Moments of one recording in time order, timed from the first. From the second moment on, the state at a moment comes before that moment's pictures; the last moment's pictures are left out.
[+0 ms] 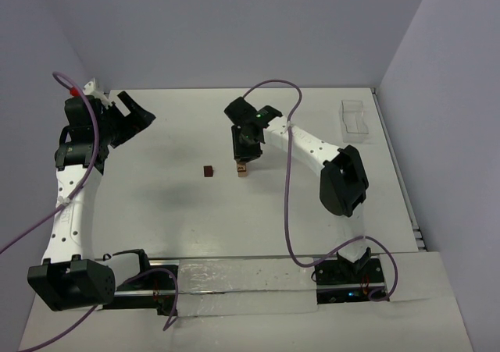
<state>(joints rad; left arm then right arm) 0.09 1.16 1.23 -0.56 0.24 -0.52 0.72 2.01 1.82 -0.95 0.09 0.60</state>
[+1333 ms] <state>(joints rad) 0.09 1.16 1.23 -0.56 0.24 -0.52 0.71 2.07 1.87 -0.97 0.11 0.60</state>
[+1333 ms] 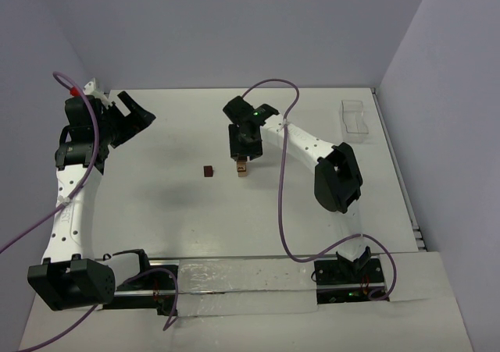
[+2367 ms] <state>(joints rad) 0.09 1.17 1.23 -0.56 0.26 -0.52 0.71 2.11 1.95 -0.97 0.12 0.60</state>
